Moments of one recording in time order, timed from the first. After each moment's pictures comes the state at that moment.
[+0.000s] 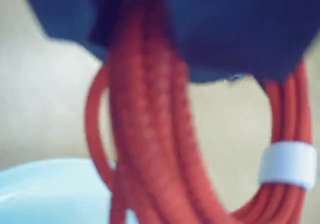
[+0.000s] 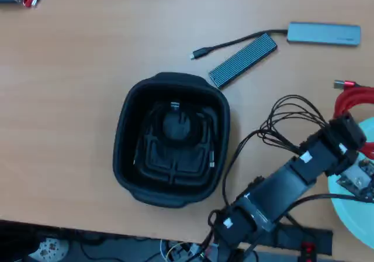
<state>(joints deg) 133.2 117.2 95.7 70.1 11.7</state>
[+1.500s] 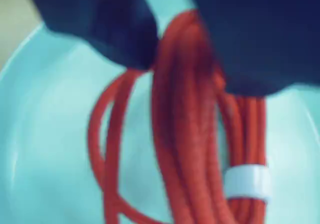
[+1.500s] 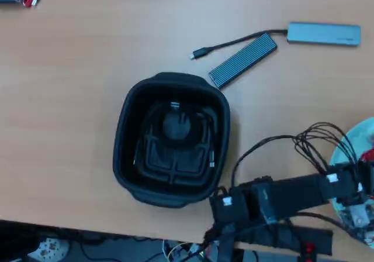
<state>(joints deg) 160.8 112.9 117.9 50.7 15.4</state>
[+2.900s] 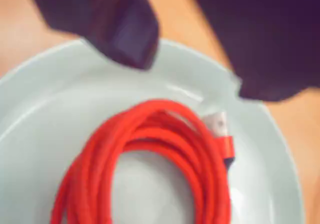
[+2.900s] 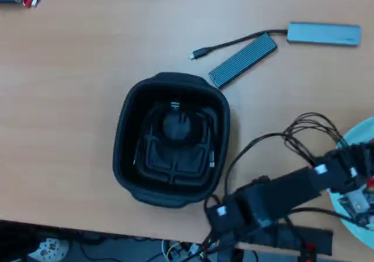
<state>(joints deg) 150.0 119.4 115.3 50.9 16.4</state>
